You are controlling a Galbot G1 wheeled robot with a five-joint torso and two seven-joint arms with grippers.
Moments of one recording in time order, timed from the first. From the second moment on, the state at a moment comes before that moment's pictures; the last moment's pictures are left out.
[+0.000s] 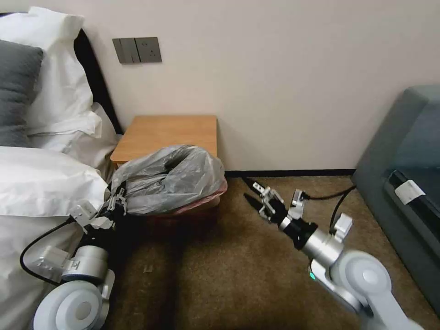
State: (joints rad) left arm 1.61 -1.33 -0.75 -2.29 -0.94 0.12 -0.10; right arm -1.42 1.21 0.39 2.23 1.70 -0.50 0.02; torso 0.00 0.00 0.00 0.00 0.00
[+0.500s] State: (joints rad) left arm 1.61 -1.34 -0.74 -2.31 -0.94 0.13 -0.10; right arm -1.36 1.25 0.34 2.20 1.63 -0.50 0.01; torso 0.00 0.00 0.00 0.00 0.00
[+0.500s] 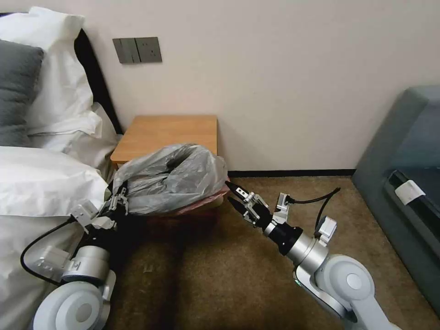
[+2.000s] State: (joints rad) left arm 1.62 -1.34 -0.73 -2.33 -0.92 0.13 -0.08; right arm -1.24 1.30 0.30 2.14 1.62 -0.52 0.43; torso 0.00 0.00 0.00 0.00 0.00
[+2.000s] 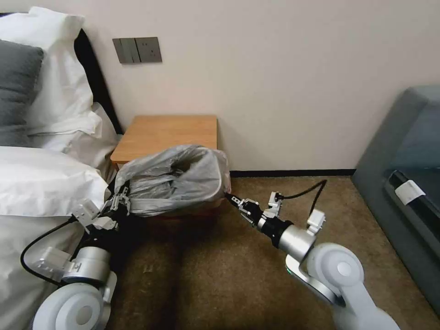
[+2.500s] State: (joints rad) left arm 1.63 -1.35 -0.72 -2.34 -0.91 0.14 -0.11; right arm -1.29 1.26 0.32 2.09 1.48 -0.55 0.34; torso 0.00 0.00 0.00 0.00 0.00
